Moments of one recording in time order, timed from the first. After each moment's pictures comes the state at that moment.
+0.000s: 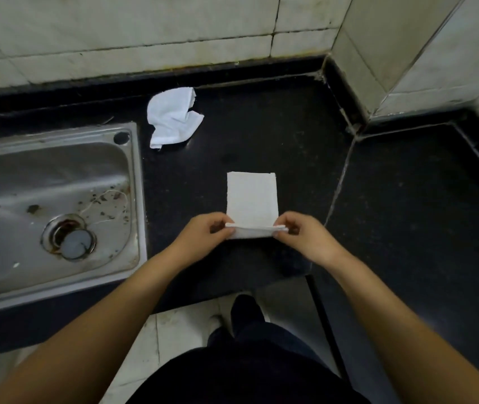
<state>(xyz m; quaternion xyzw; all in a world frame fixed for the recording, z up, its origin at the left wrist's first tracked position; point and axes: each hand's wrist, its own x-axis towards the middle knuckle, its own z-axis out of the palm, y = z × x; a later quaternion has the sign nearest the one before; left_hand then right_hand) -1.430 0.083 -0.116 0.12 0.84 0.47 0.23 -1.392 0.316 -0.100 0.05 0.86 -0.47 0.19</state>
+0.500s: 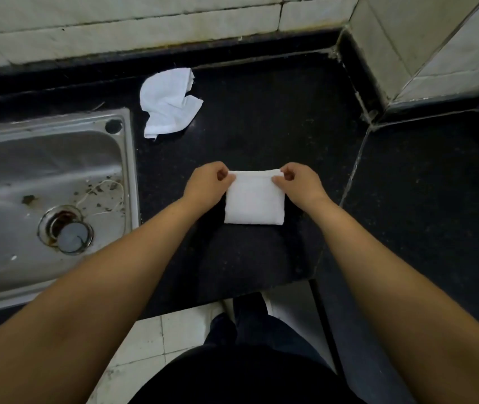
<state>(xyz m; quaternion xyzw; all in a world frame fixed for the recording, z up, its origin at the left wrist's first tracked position) -1.523 0.121 -0.126 0.02 0.92 0.36 0.16 -1.495 0.314 -0.115 0.16 0.89 -0.40 0.13</state>
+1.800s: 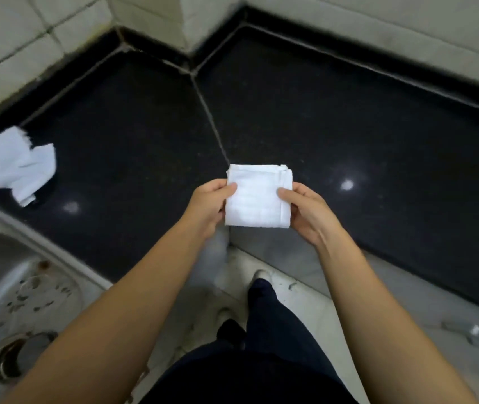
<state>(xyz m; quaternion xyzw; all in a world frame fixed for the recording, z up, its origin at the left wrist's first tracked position) -1.341 0.164 -0.082 0.11 0.65 0.55 0.51 -1.185 0.257 -0.088 0.45 0.39 -0.77 -0.22</state>
